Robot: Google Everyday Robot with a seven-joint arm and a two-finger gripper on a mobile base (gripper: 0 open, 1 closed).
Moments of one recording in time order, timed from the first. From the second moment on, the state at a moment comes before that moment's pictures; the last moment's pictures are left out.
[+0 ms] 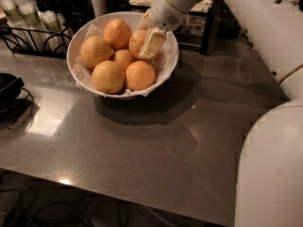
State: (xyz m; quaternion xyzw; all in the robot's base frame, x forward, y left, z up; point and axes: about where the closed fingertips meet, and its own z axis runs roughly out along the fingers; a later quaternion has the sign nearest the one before) arm 0.678 0.002 0.930 -0.73 0.61 0.10 0.30
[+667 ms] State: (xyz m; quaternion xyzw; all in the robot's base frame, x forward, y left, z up) arm 0.665 -0.007 0.983 -0.72 0.60 0.05 0.35
